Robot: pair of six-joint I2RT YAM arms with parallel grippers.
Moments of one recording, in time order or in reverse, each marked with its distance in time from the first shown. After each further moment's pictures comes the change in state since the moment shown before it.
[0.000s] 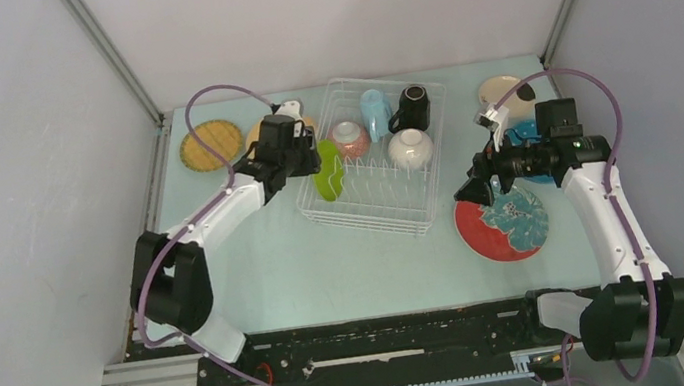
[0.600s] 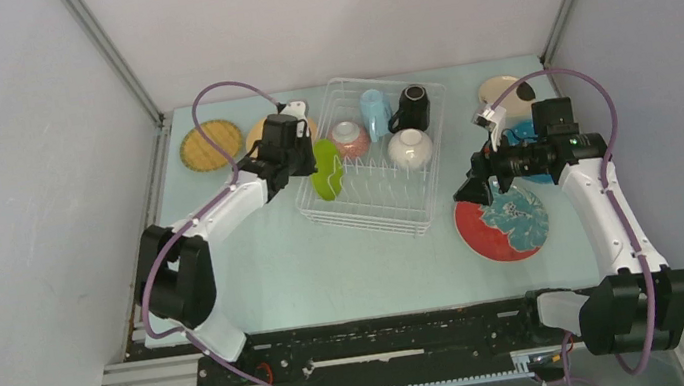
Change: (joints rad) left arm 0.008 0.043 0.013 0.005 0.010 0.064; right arm 0.006 0.028 0.000 0.000 0.012 0.000
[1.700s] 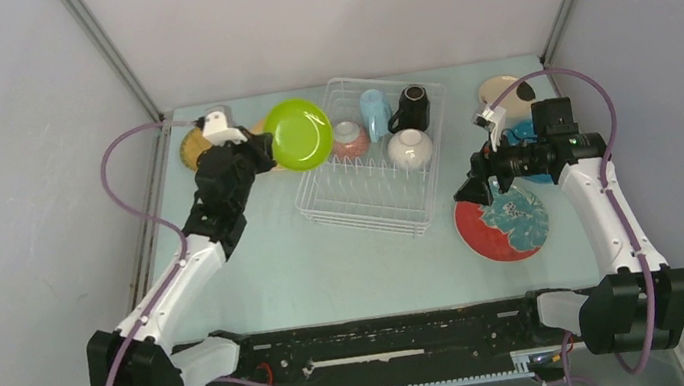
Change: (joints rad) left arm 0.085 -0.493 -0.336 0.406 -0.072 -0.133; right arm 0.001 0.005 0.000 0.000 0.014 0.000
